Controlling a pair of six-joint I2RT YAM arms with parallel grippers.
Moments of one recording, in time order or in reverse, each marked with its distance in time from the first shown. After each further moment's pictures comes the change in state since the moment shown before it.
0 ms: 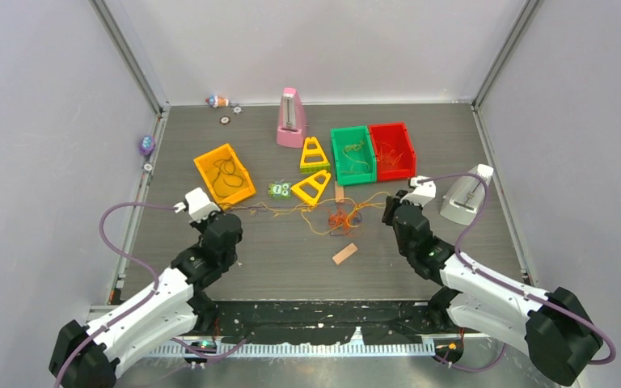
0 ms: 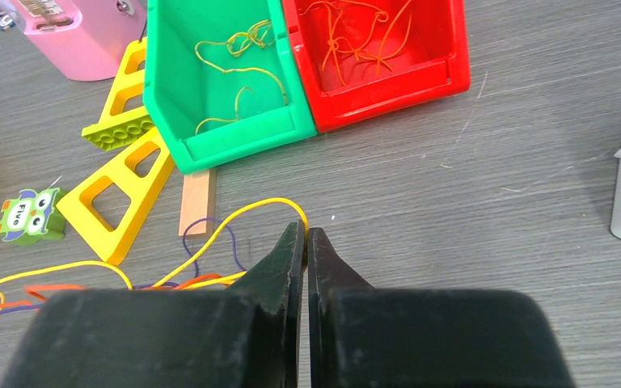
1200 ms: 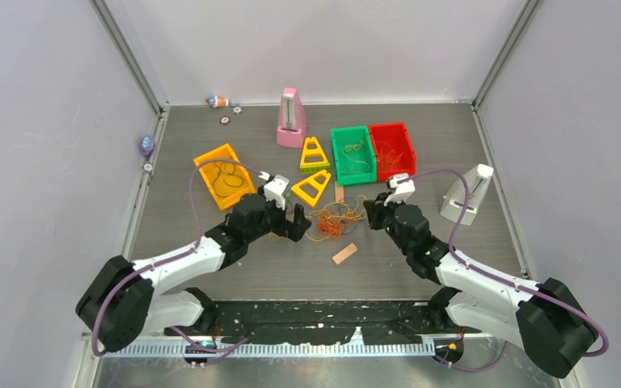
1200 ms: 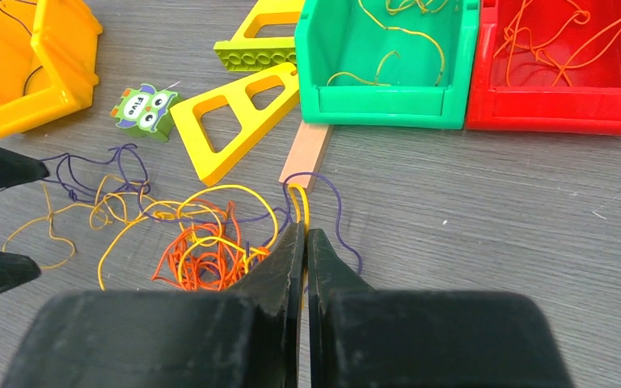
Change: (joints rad) left arm -0.020 0.420 0.088 0.417 1.074 0.452; right arm -0.007 0.055 -0.030 0.162 -0.373 -0.147
